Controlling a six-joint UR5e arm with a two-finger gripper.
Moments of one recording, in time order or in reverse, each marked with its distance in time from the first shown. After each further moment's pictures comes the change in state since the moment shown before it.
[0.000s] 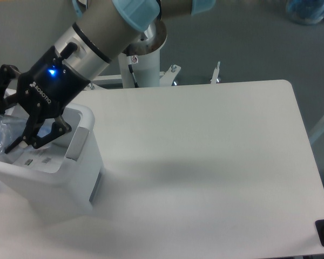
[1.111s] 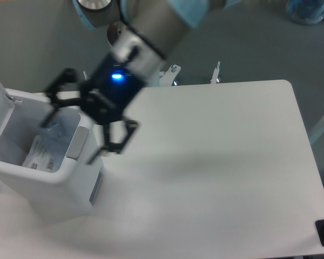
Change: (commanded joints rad) arm 0.291 0.002 -0.002 -0.003 0.014 0.018
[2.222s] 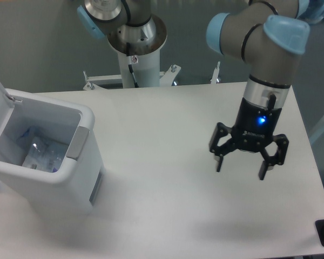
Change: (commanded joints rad) arm 0.140 -0.155 -0.041 -0.008 0.679 0.305
